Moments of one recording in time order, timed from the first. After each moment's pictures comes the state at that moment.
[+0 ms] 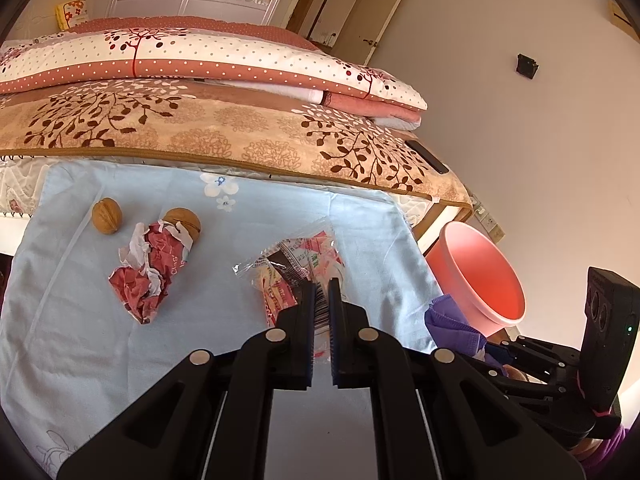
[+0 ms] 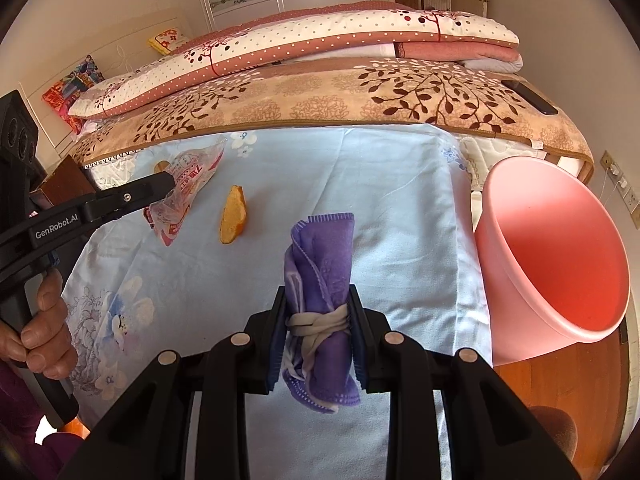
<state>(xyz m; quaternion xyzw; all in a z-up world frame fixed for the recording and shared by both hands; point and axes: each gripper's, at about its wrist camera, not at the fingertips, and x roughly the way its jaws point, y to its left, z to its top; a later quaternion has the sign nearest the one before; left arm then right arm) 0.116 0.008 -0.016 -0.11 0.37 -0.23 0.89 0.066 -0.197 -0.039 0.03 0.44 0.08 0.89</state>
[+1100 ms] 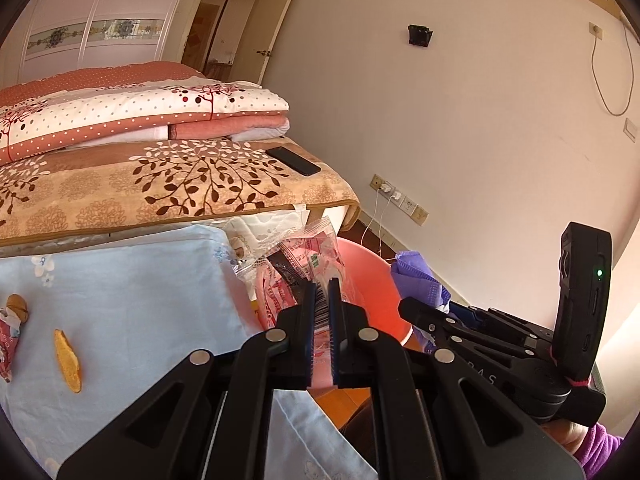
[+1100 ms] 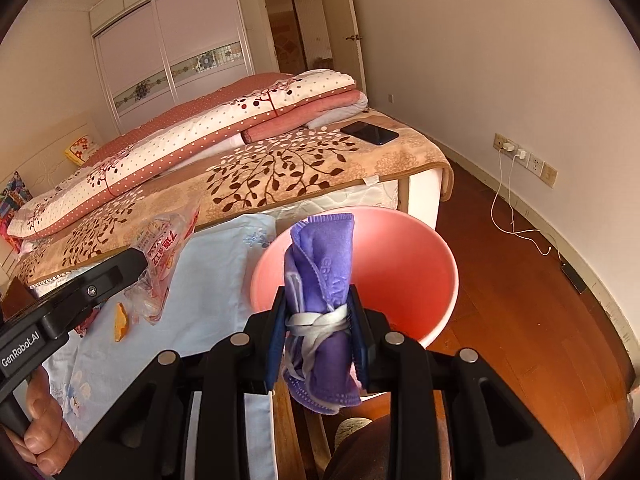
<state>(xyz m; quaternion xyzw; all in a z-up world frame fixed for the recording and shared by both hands) 0.076 -0.197 0.034 -0.04 0.31 -0.38 0.87 0.021 -0.383 0.013 0.13 0.33 -0.09 0.93</state>
